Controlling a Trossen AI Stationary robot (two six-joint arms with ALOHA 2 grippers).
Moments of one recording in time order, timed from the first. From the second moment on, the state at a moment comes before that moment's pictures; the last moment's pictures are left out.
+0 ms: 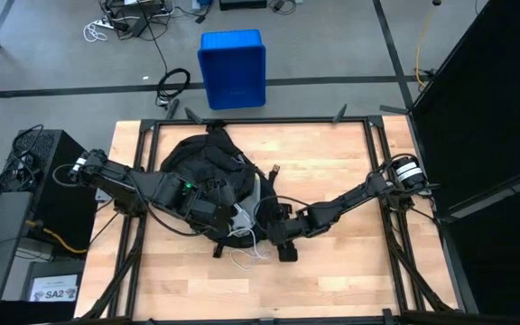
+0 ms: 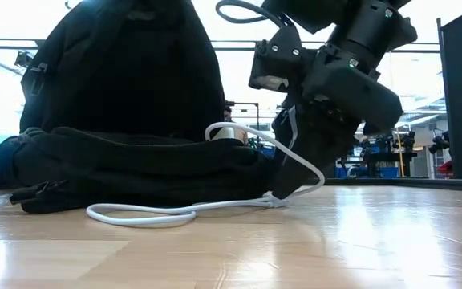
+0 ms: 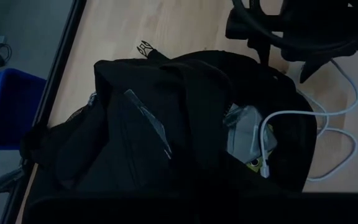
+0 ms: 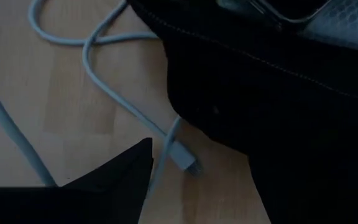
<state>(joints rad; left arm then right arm) -0.38 1.54 1.63 -1.25 -0.53 -0.46 0.31 1.90 1.11 -0.23 0.19 0.21</state>
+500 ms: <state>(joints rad) -0.38 1.54 1.63 -1.25 -0.53 -0.46 0.32 1.99 1.12 -0.22 0.20 0.16</state>
